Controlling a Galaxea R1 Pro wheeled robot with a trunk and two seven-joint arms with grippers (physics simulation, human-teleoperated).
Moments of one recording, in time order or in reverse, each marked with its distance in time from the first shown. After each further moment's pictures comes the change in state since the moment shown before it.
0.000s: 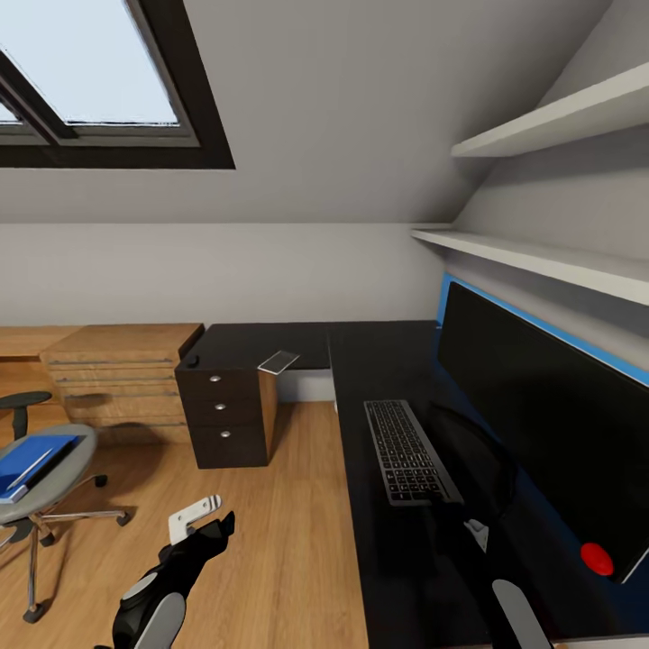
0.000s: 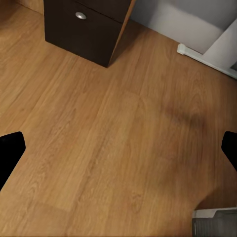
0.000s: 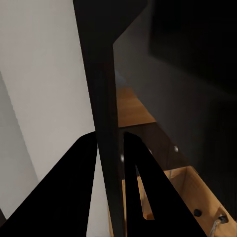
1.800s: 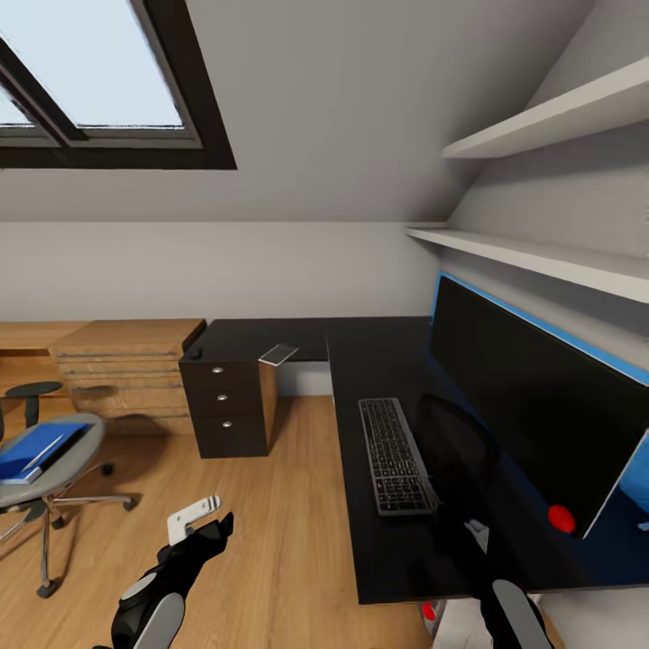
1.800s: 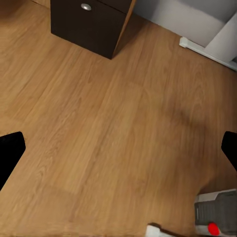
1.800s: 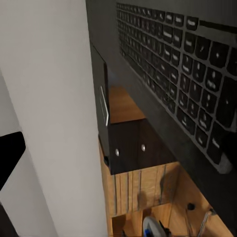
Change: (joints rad) left arm 0.000 0.002 0.003 0.003 -0.005 0.003 0.000; right arm 0.000 0.000 -0.002 0.000 0.000 0.000 -0.006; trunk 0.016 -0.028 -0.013
